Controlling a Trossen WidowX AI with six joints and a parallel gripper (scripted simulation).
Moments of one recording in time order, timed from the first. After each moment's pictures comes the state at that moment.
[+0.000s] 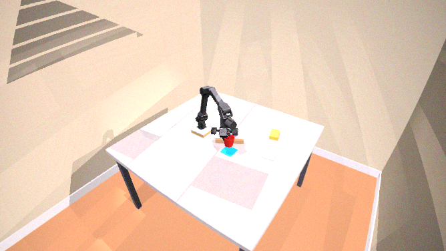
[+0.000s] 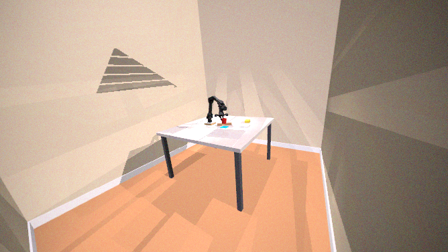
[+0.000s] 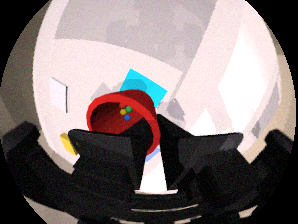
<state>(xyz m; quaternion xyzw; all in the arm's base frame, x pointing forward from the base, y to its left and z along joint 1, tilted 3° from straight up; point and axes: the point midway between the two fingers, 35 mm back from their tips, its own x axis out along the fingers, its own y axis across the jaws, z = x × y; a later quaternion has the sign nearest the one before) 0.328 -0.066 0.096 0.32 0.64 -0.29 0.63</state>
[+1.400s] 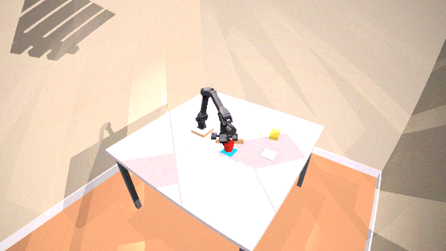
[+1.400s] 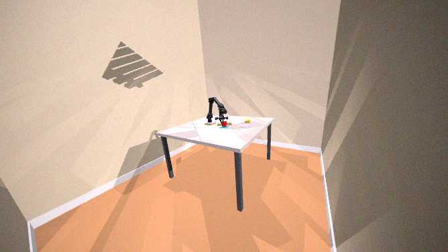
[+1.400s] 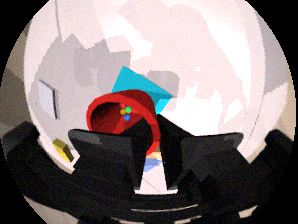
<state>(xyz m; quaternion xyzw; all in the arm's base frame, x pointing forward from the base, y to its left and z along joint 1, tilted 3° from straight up) 0.328 -0.065 0.051 0.32 0.64 -0.29 0.63</state>
